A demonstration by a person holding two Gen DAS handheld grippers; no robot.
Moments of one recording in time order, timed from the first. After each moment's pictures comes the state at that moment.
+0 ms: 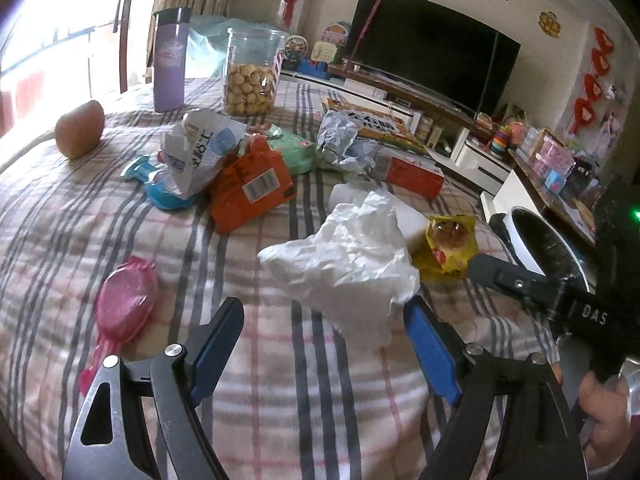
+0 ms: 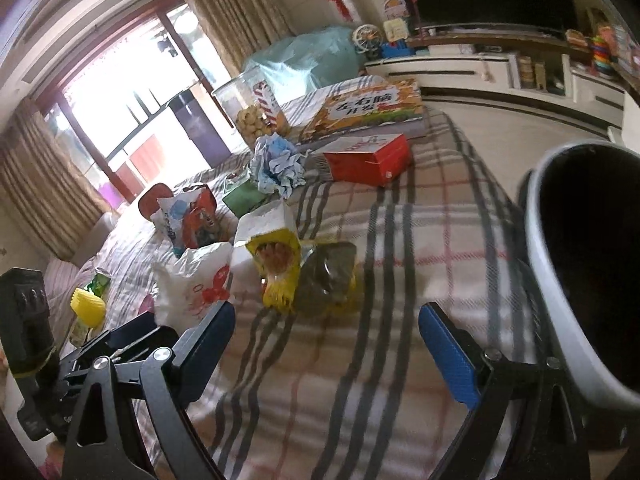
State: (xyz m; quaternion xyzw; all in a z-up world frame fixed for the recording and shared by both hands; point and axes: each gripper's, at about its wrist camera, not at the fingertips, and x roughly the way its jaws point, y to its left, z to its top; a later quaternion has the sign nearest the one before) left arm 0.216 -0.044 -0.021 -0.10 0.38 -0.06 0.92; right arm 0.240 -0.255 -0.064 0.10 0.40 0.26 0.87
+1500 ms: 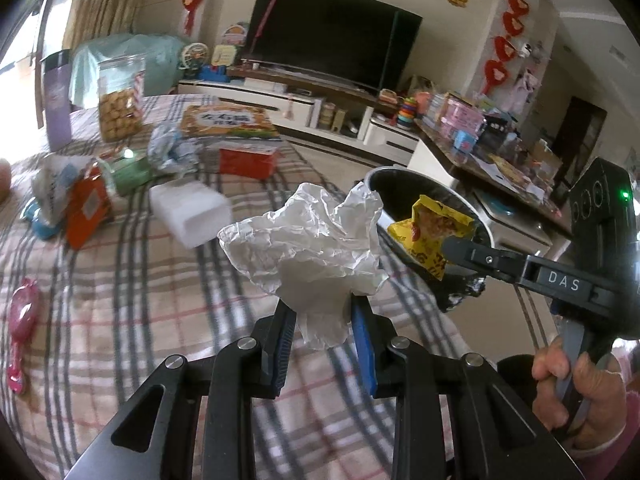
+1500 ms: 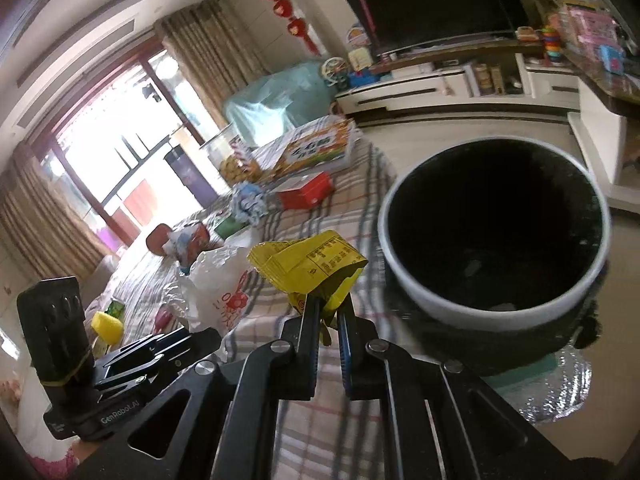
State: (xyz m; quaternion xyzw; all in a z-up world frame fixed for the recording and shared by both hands) left arm 0.195 -0.136 -0.009 -0.06 0.37 -0.21 0.90; right arm 0.174 -0.361 -0.032 0.16 0.36 0.21 0.89
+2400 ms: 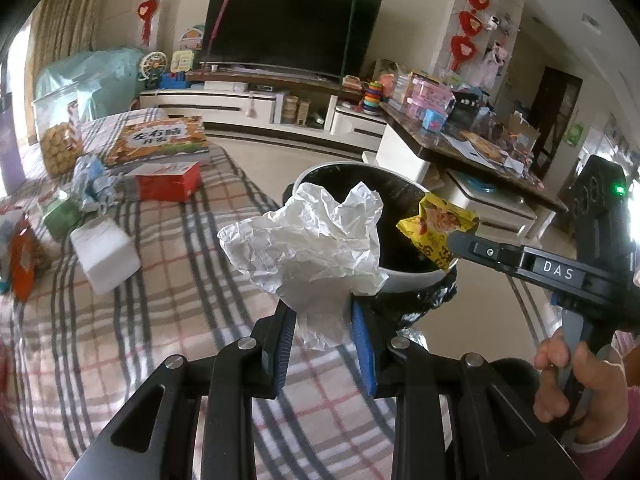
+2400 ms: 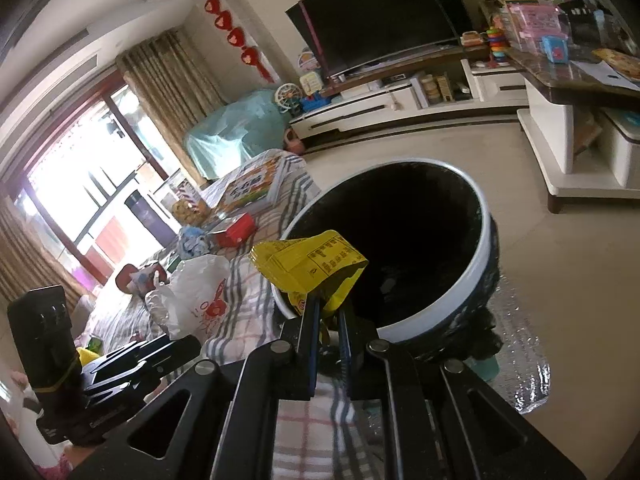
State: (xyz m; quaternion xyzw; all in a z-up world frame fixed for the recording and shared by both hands) left arm 0.228 -0.207 -0.008 -0.02 0.37 -0.25 0.89; right arm 0.173 -0.439 -0.031 0.19 0.34 0.14 0.91
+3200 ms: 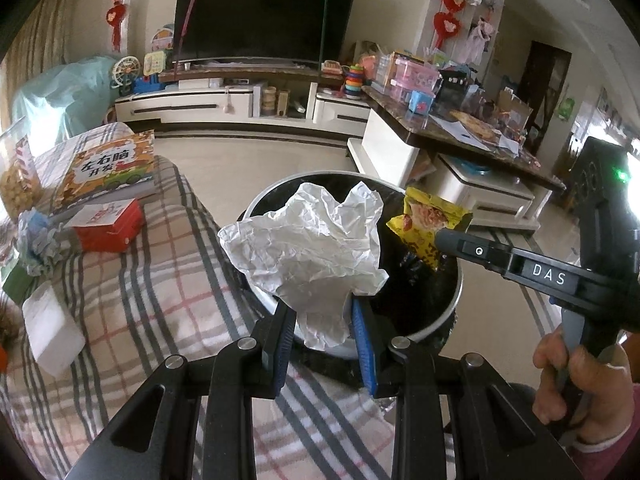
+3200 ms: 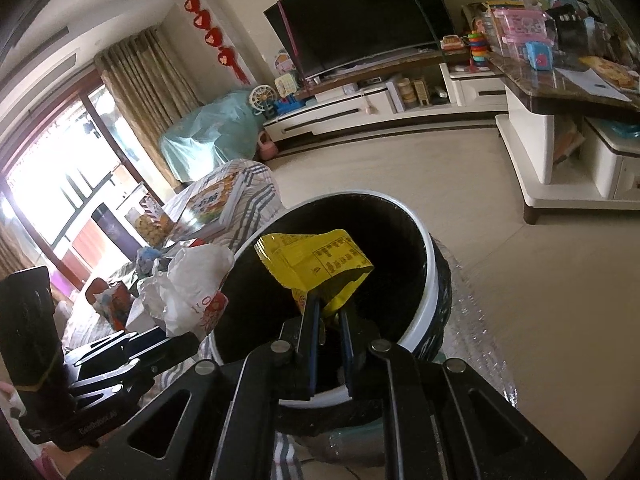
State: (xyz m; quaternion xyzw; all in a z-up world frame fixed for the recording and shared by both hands) left arm 0.287 -0.270 -0.008 0.02 0.38 -0.27 0.88; right arm 0.211 -0.472 -0.031 0.18 0.35 0.10 0.91
